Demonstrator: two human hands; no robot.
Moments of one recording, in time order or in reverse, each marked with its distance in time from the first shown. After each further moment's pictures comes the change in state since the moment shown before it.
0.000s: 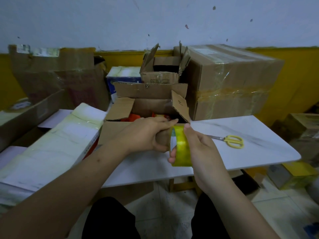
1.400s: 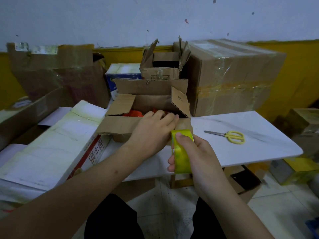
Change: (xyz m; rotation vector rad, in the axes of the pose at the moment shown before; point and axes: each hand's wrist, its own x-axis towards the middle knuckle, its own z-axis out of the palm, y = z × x) left_hand 0.004 0.031 0.022 0.642 0.373 0.114; right_hand -0.016 0.008 -0.002 0.056 -0.076 0.047
